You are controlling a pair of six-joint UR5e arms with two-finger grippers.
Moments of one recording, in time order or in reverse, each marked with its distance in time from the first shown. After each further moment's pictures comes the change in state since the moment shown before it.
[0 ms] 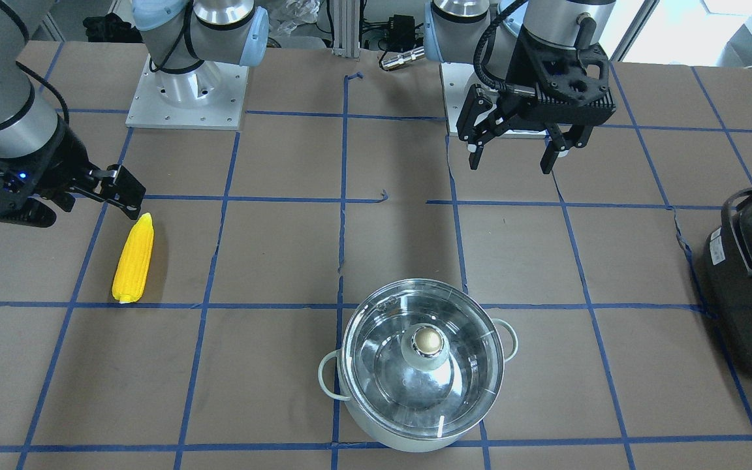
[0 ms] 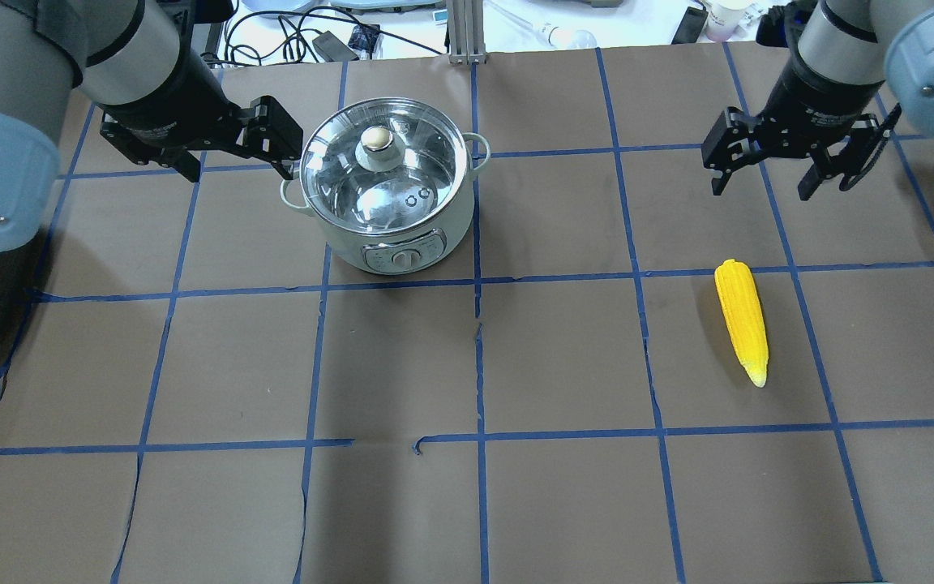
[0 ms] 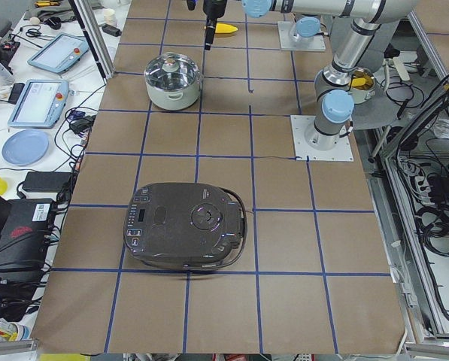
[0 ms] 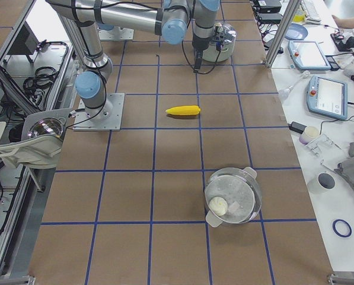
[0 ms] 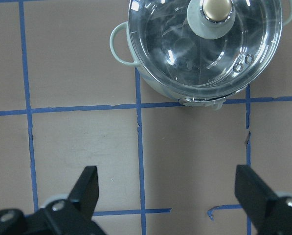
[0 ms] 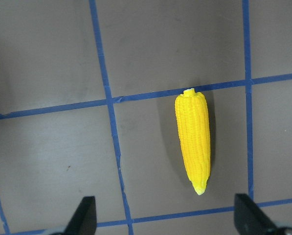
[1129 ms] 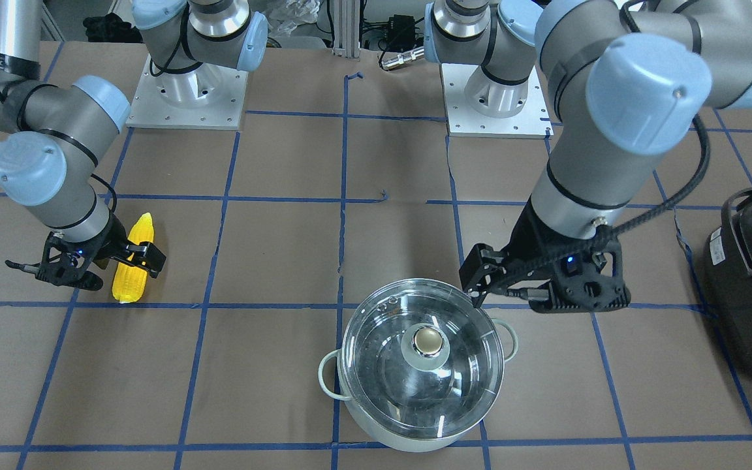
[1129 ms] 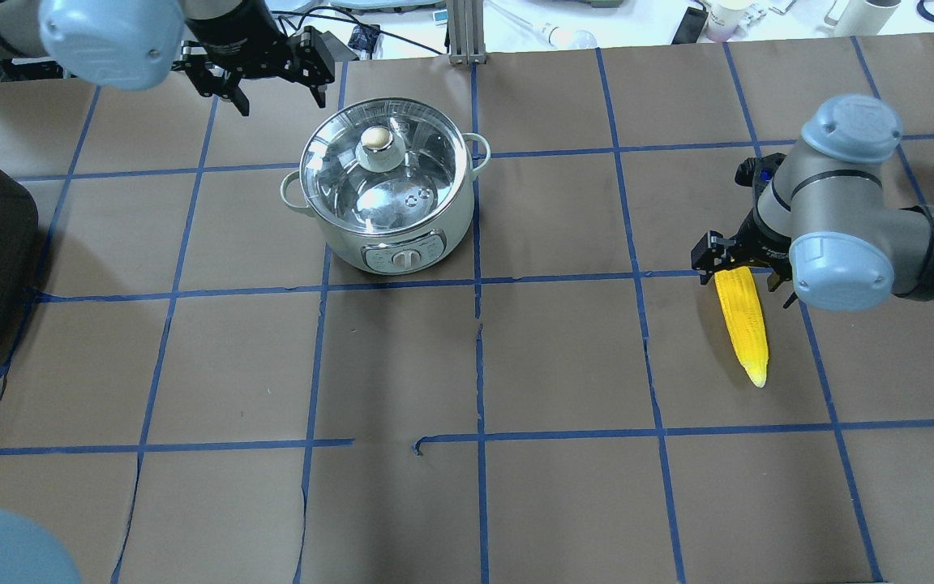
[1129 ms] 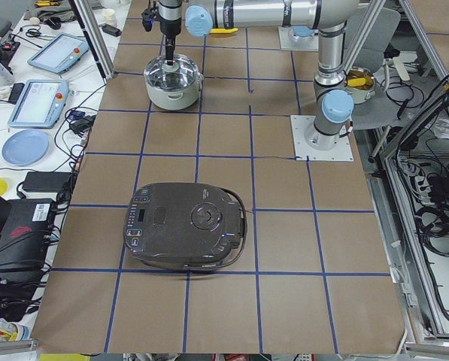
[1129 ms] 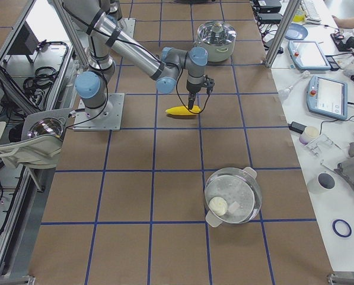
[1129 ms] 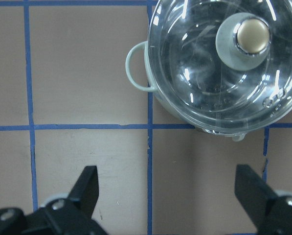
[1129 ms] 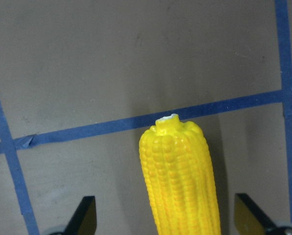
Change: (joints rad) left arm -0.005 -0.434 0.323 0.026 -0.008 -0.103; right arm -0.062 0.168 0.388 -0.633 -0.018 -0.061
